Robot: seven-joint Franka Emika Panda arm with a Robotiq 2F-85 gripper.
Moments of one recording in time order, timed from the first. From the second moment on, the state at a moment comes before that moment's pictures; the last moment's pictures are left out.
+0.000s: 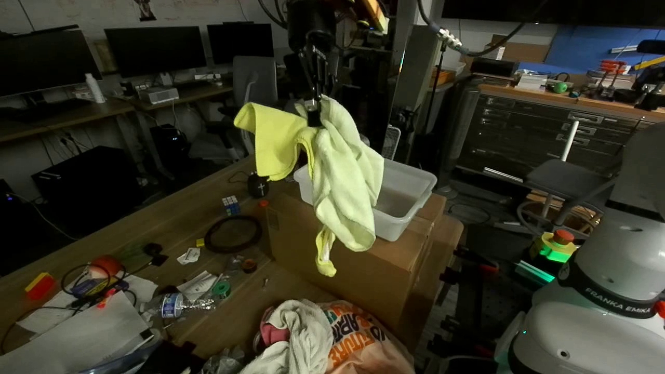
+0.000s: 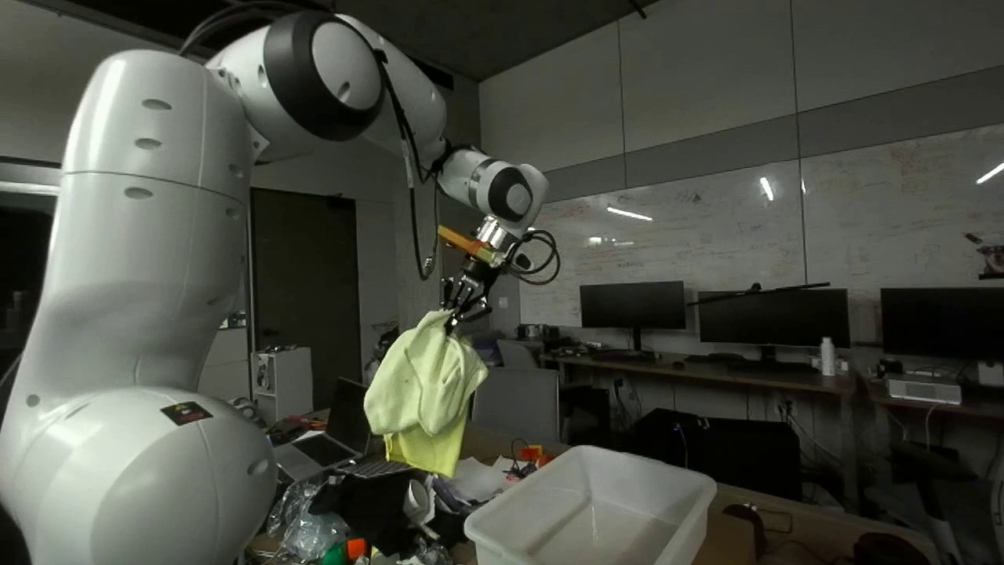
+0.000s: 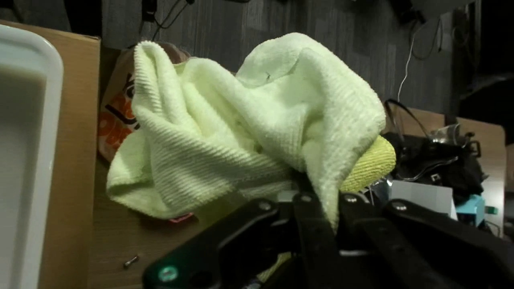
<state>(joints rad) 0.04 0.13 0.02 -1.69 0.45 1.50 -0.04</state>
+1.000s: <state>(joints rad) -0.01 0.39 0.00 -1.34 0.22 1.21 -0.09</state>
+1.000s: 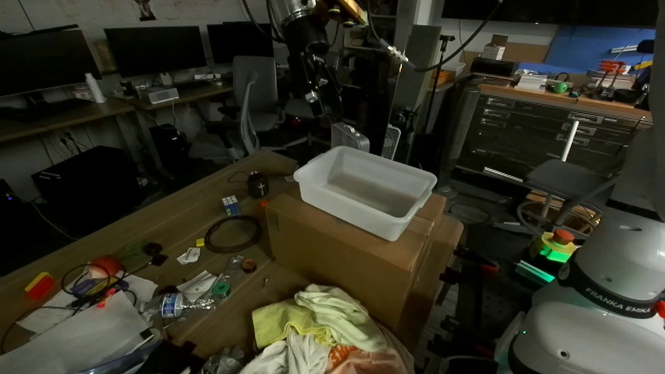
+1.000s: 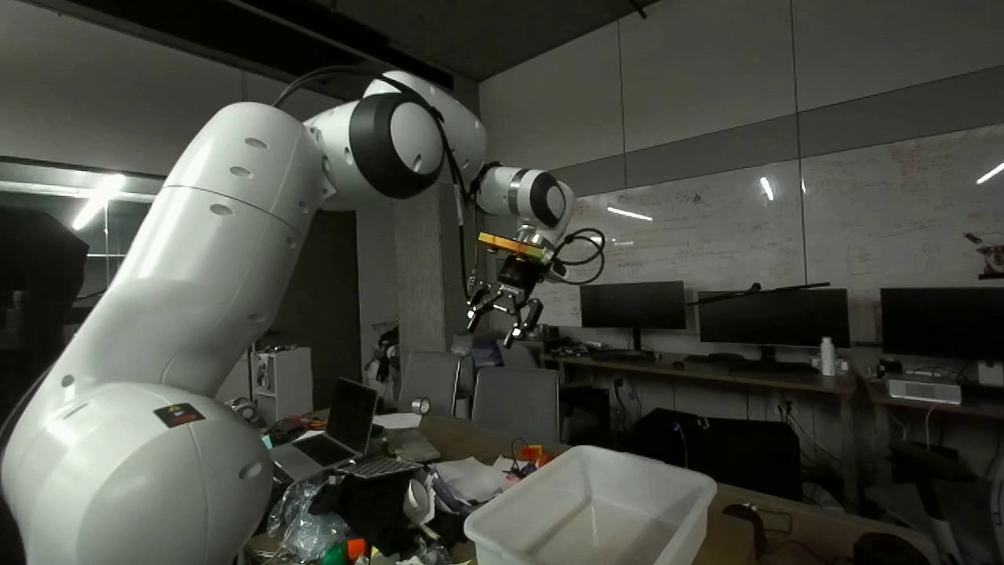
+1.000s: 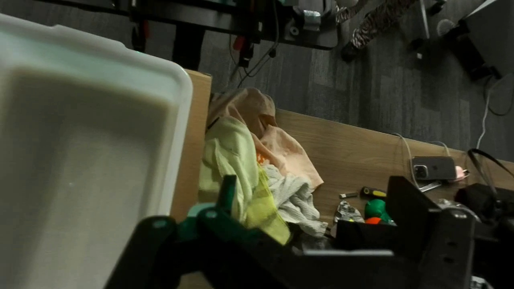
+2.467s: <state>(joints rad) -0.17 0.02 -0.13 -1.95 0.15 1.79 -0.30</state>
